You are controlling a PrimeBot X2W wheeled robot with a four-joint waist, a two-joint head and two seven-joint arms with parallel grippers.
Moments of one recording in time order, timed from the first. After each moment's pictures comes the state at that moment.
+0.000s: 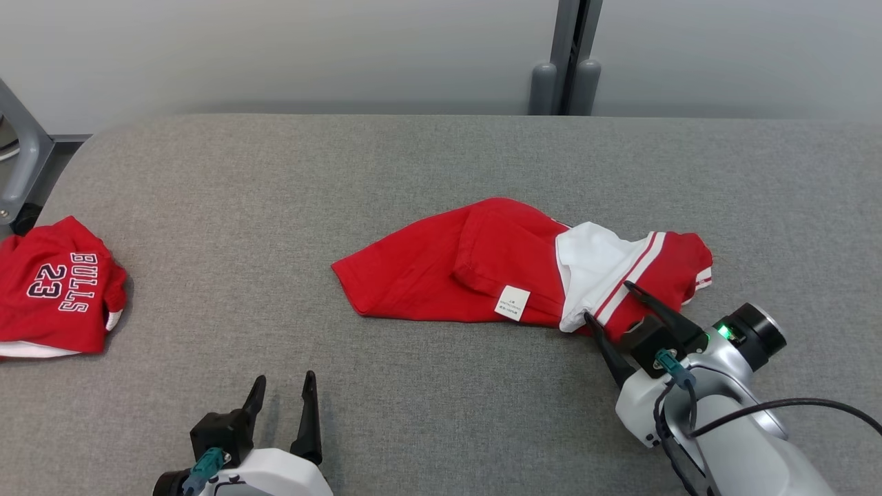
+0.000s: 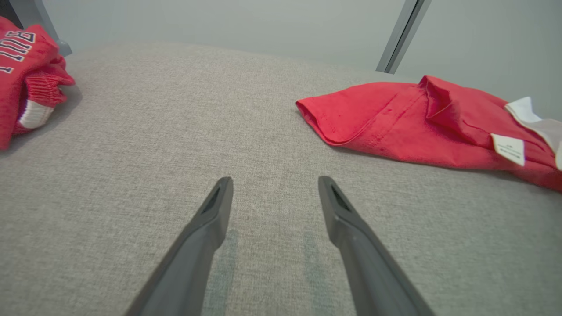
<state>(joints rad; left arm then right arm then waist) -0.10 0.05 -0.22 0.50 -0.35 0.08 -0.26 -0.46 -0.07 0.24 0.76 -0.37 0.13 -0.26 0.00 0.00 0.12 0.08</state>
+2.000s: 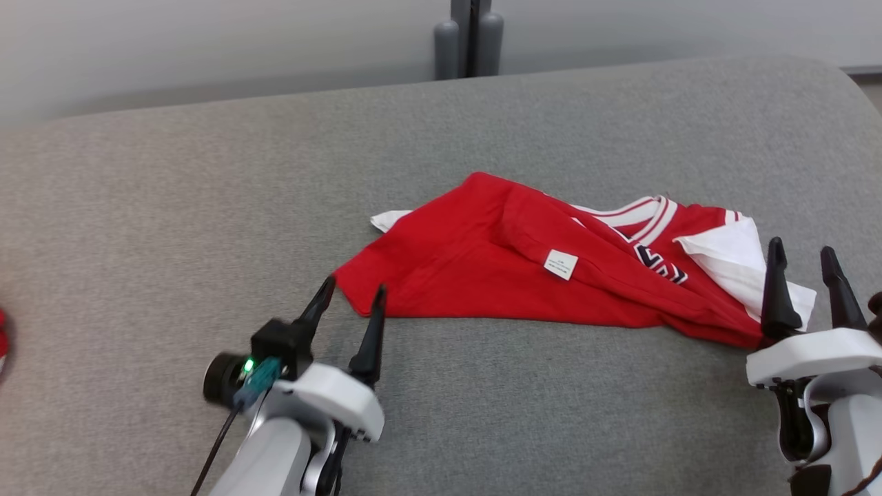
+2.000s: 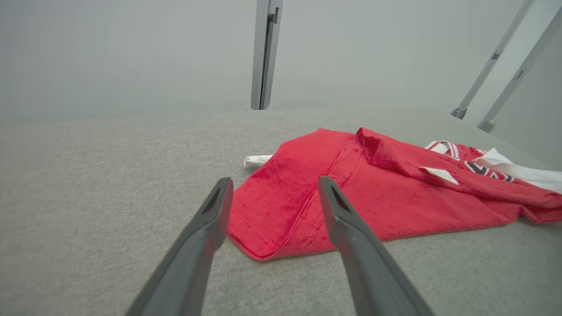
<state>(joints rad) -0.30 0.05 -0.38 0.49 -0.34 0.02 -0.26 -0.35 -0.05 -0.22 0.51 0.21 0.13 -0.26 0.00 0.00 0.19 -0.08</state>
